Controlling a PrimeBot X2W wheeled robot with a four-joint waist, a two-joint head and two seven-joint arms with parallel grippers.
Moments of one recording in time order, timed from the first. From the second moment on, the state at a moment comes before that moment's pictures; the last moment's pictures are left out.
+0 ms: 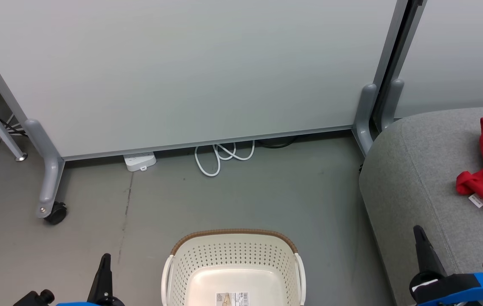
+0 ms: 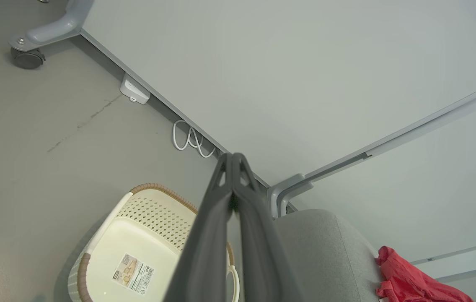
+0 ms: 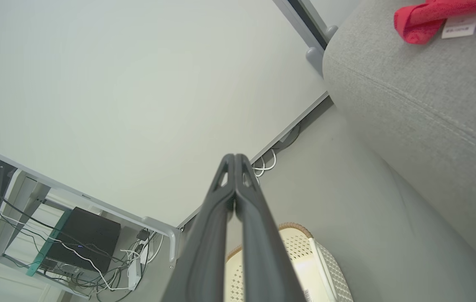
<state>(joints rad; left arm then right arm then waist) -0.04 0.04 -0.01 0.38 -0.91 -0.13 -0.08 0.02 -0.05 -0.11 0.17 0.78 0.13 0.04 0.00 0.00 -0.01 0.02</state>
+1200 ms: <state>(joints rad) -0.08 0.04 0.06 0.31 -1.27 -0.13 0.02 -0.05 -0.05 -0.11 0.21 1.21 0.13 0.08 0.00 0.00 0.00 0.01</state>
